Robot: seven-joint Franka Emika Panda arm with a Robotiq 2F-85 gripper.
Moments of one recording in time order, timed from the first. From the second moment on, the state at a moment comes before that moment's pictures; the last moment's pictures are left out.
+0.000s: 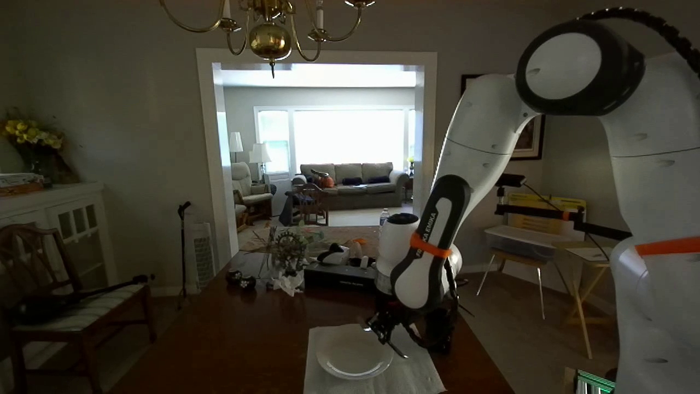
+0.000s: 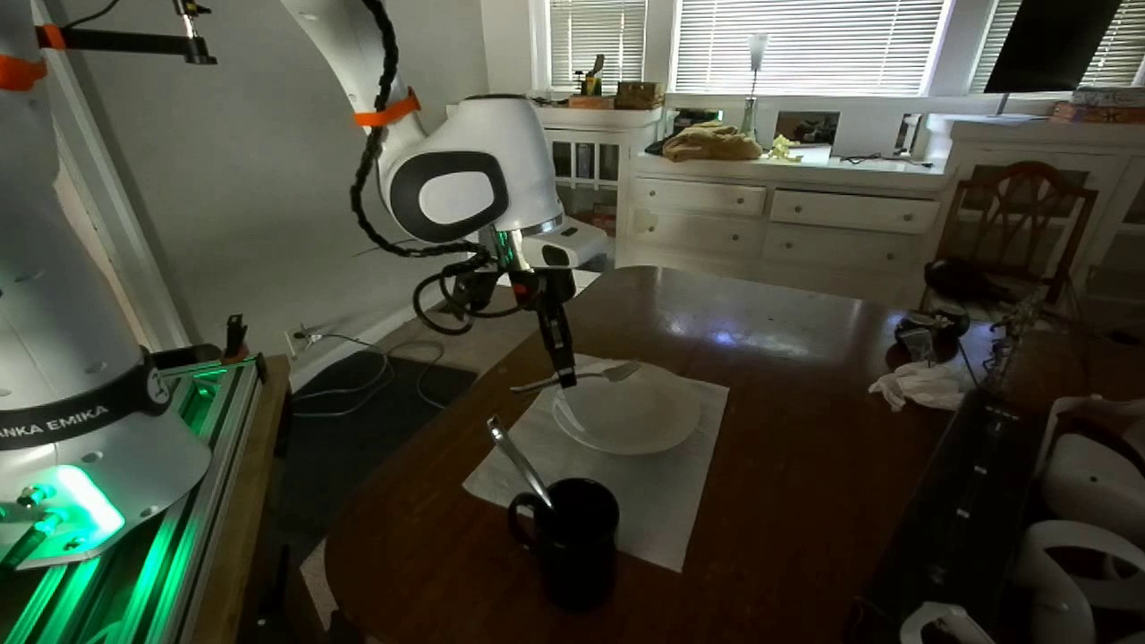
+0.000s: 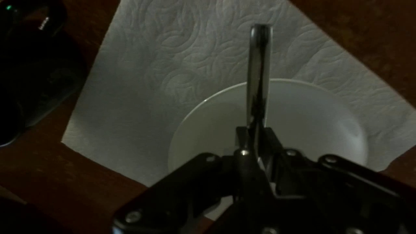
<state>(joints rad) 0.28 0.23 -0.32 -2.60 -0.09 3.02 0.26</state>
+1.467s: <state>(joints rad) 0.06 0.26 -0.27 -2.62 -0.24 2.94 0.07</state>
